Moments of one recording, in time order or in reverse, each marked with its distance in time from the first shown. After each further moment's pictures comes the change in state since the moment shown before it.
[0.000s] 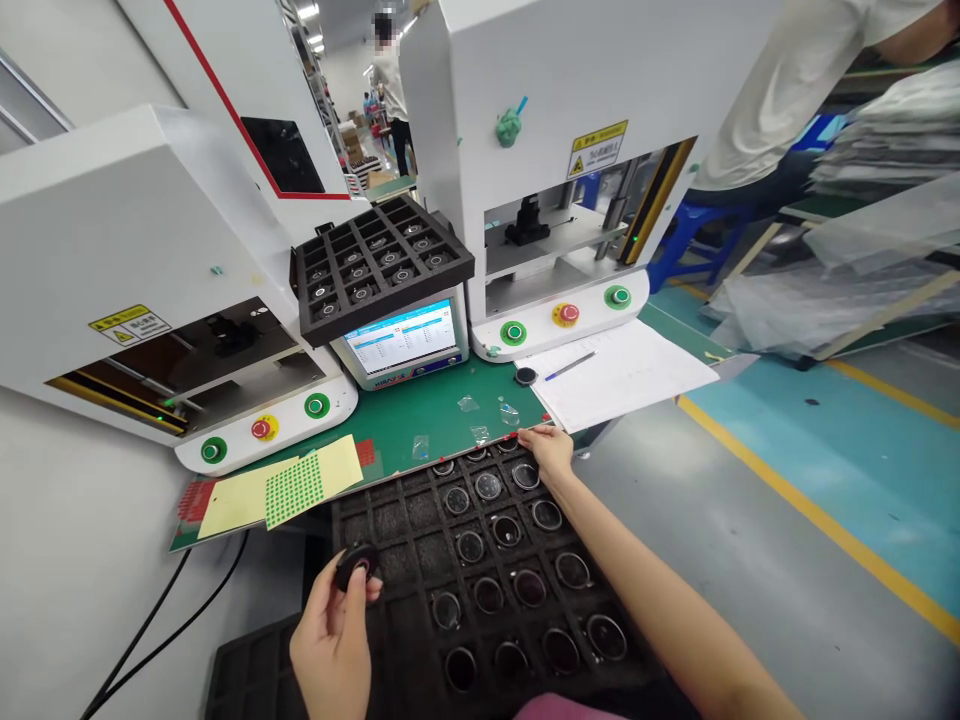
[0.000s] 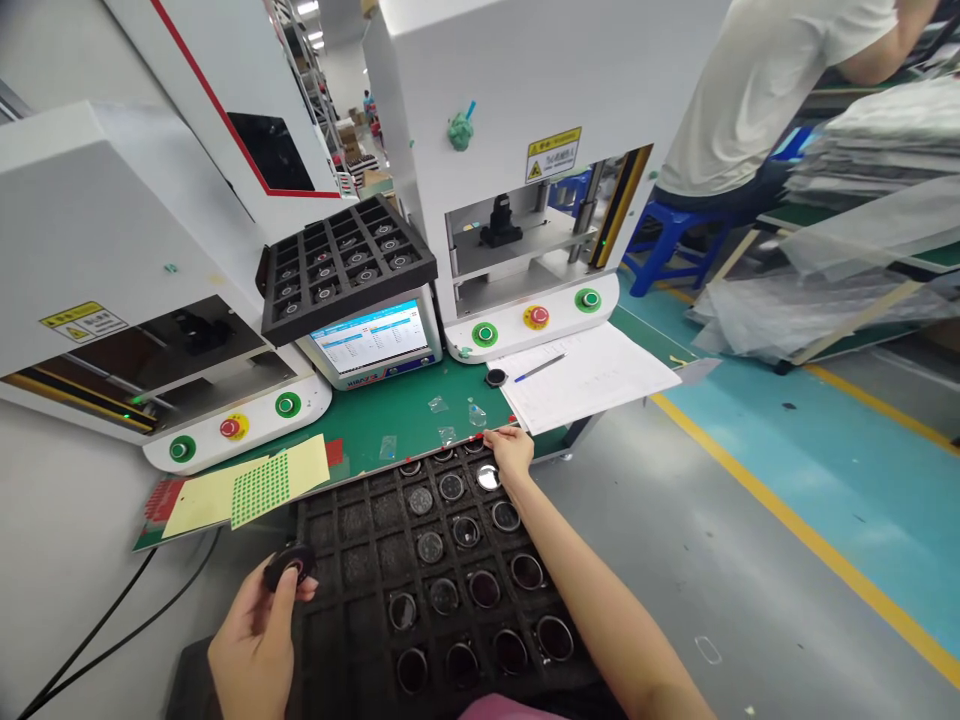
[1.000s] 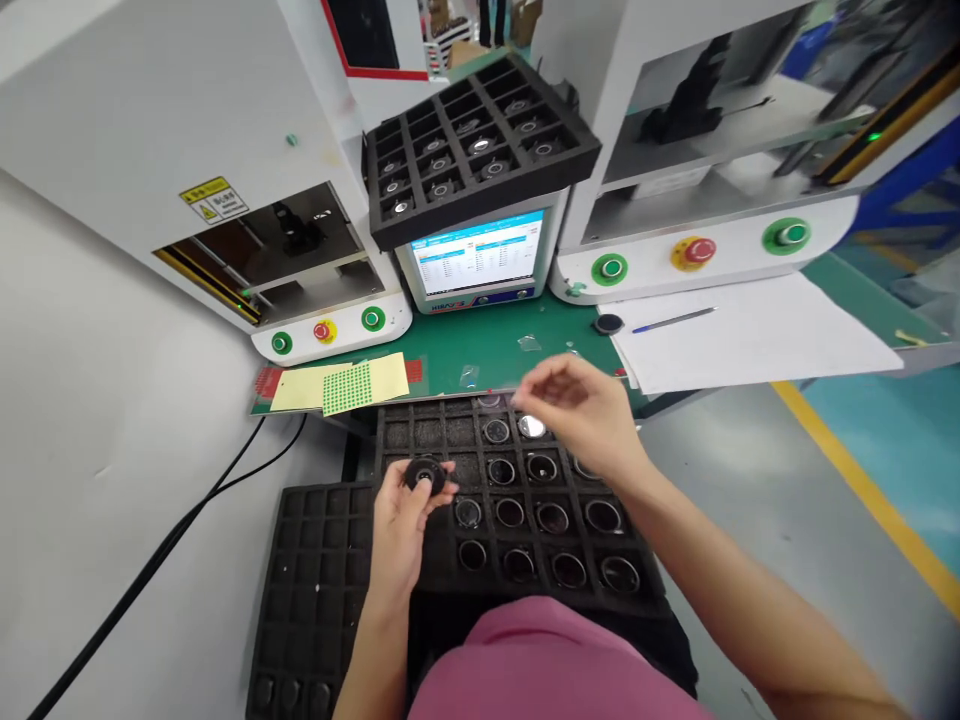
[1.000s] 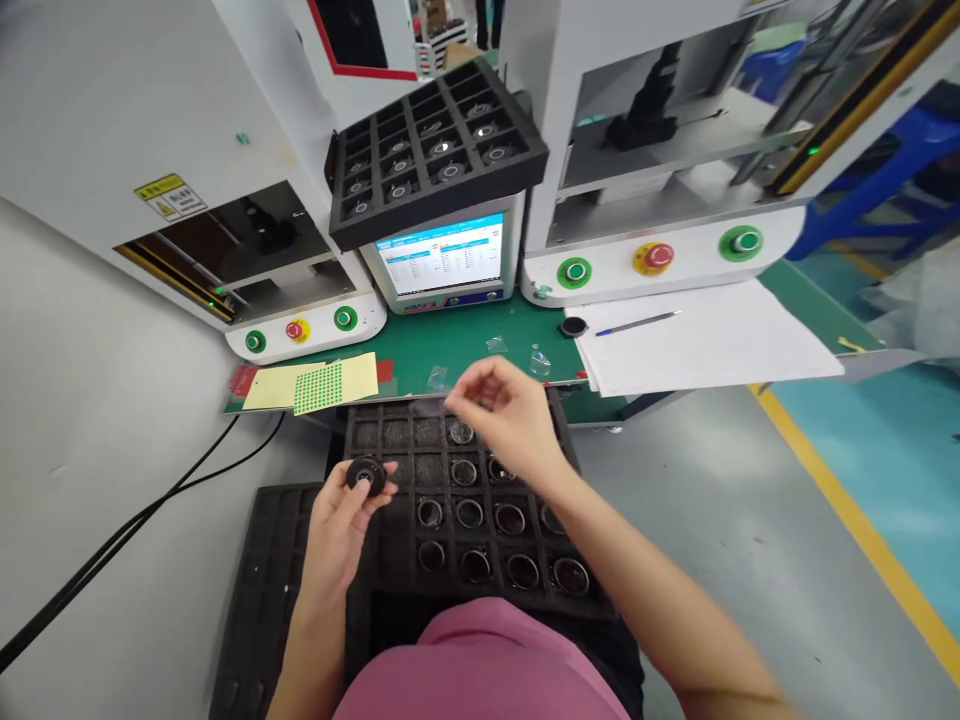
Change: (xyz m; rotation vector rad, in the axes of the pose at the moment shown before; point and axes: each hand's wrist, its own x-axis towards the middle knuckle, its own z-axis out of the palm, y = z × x) left_hand -0.030 0.007 0.011 -0.575 -0.305 -0.365; right_hand -0.163 -0.080 0.006 -0.298 -0.717 -0.677
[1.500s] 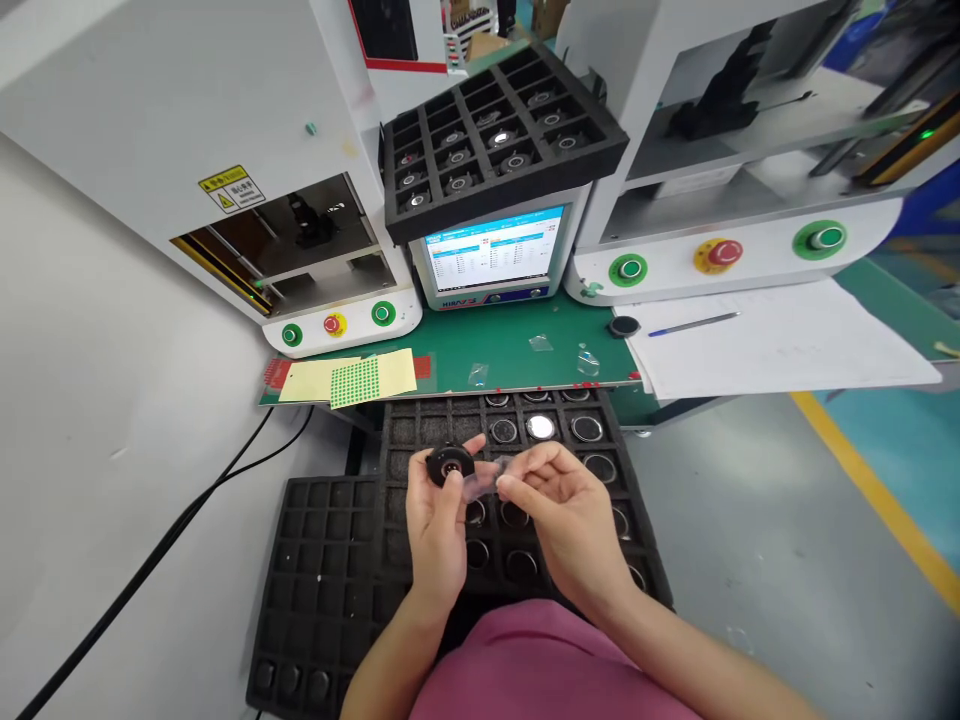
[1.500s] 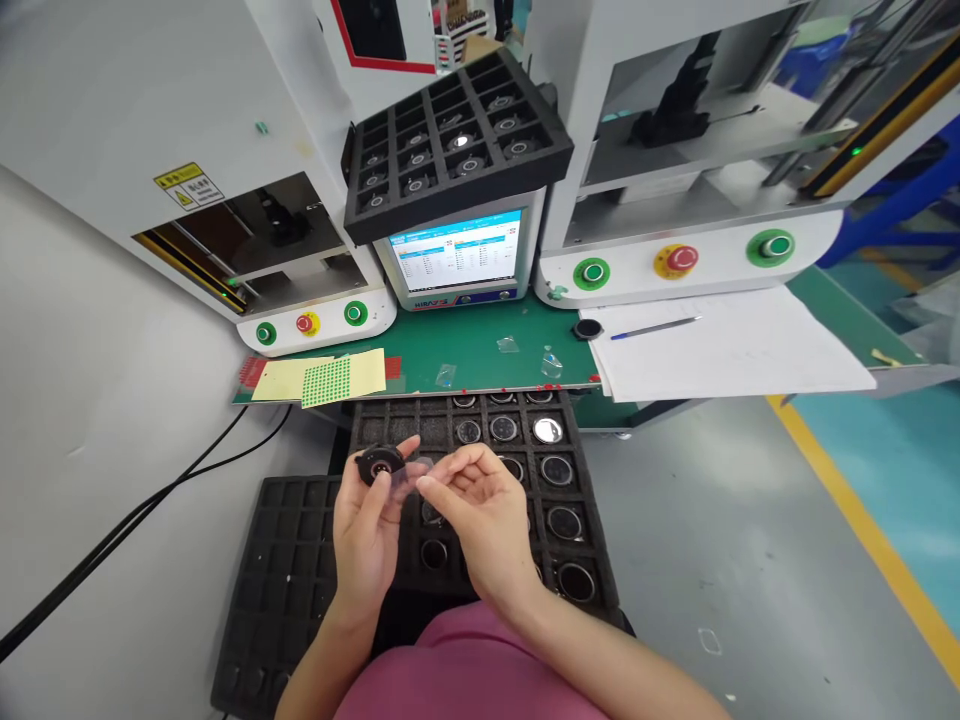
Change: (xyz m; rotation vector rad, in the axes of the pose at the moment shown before) left_hand -0.017 -0.001 0.038 -0.121 -0.031 0.150; right_hand -0.081 -0.031 0.050 0.649 0.154 0.416
